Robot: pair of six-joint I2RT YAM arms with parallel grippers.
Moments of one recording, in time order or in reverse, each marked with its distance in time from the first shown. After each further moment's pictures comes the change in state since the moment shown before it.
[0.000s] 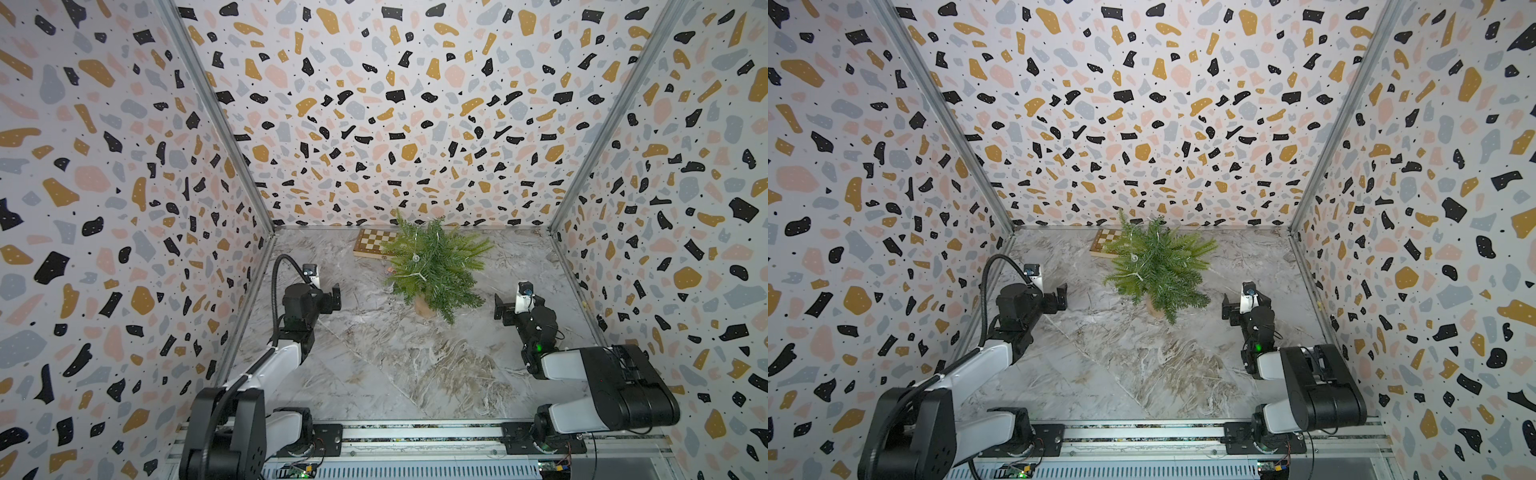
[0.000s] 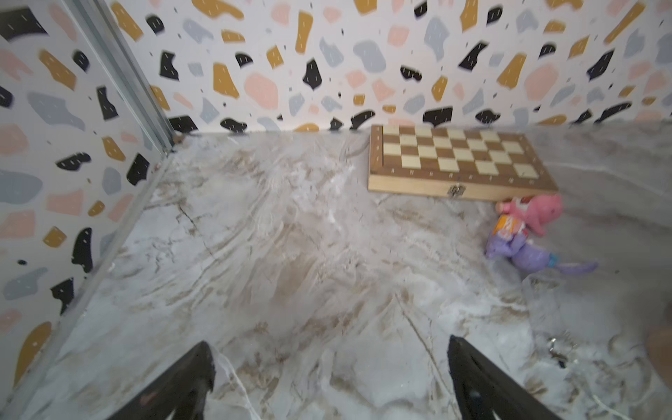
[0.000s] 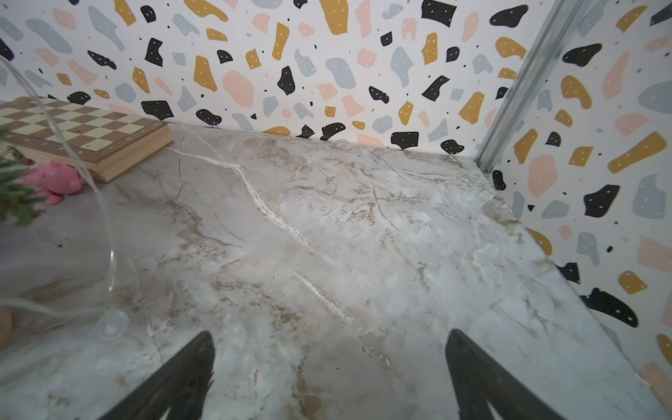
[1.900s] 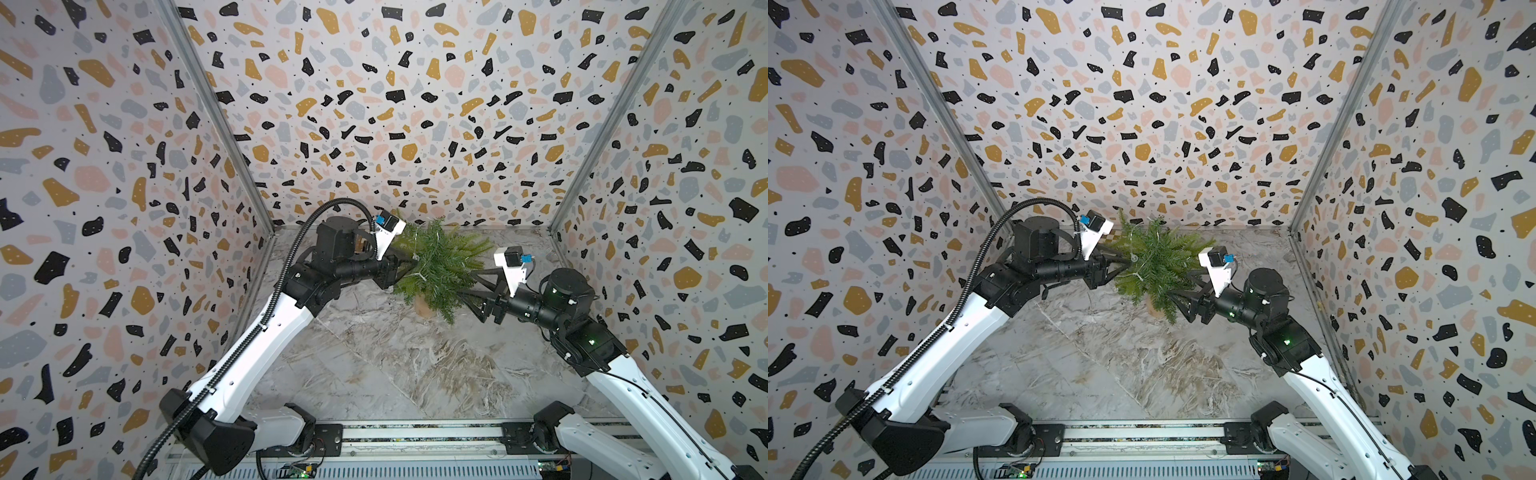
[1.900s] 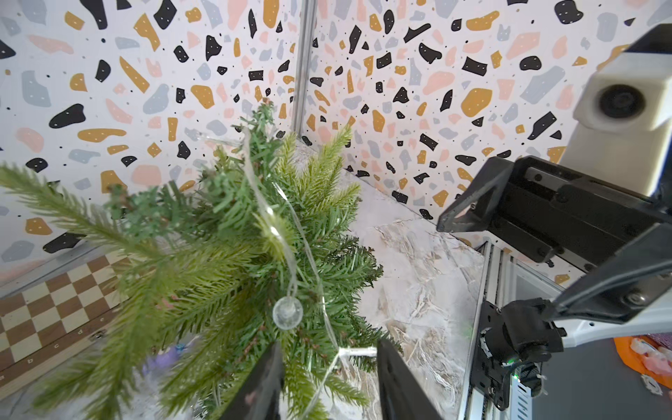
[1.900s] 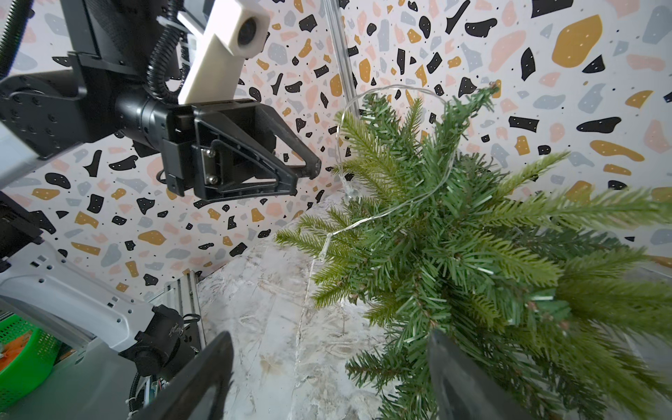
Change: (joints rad) left arm -0.490 0.140 0.921 -0.821 0.526 0.008; right arm 0.395 -0.534 0.682 -1.131 -0.630 0.264
